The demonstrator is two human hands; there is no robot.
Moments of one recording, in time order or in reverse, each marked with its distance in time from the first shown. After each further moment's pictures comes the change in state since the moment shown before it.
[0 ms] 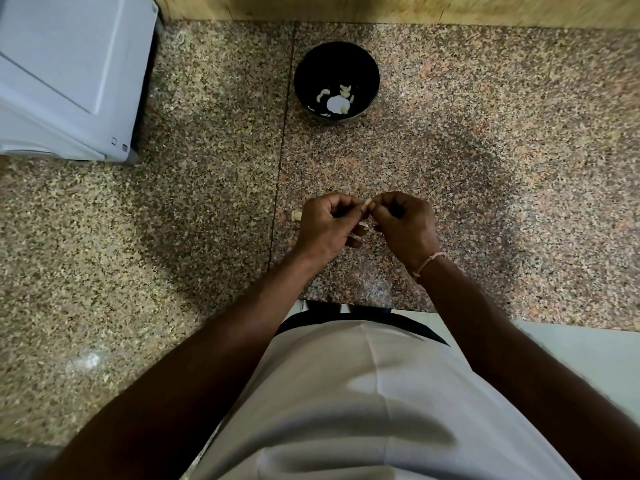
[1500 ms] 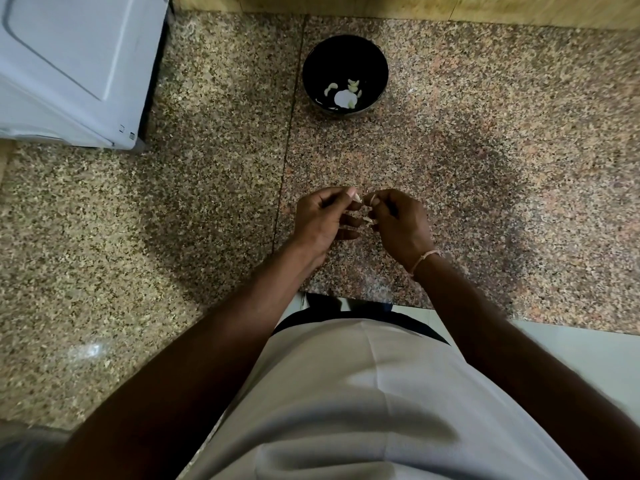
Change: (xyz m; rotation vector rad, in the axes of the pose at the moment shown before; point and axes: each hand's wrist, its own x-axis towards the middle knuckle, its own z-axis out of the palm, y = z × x) left_hand 0.002 -0.006 -0.008 -0.195 0.130 -0.201; right_hand -0.002 0.000 0.009 -0.146 -0.049 -0.056
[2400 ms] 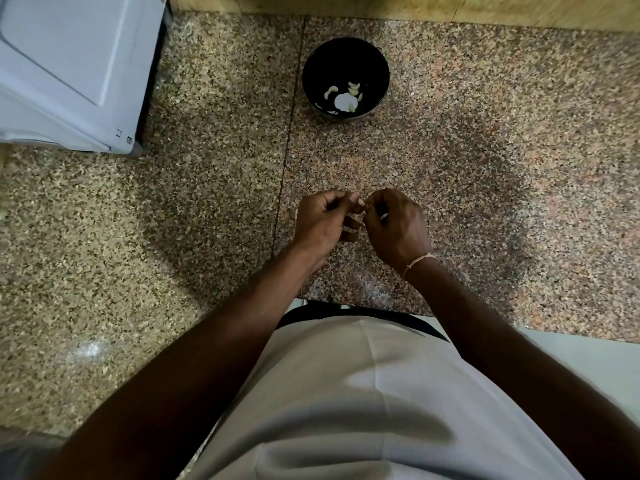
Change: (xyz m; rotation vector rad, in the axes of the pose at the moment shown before) left_hand 0.007 0.007 0.006 0.123 0.010 0.039; right_hand 0.008 -0.001 0.005 -0.287 0.072 -0.268
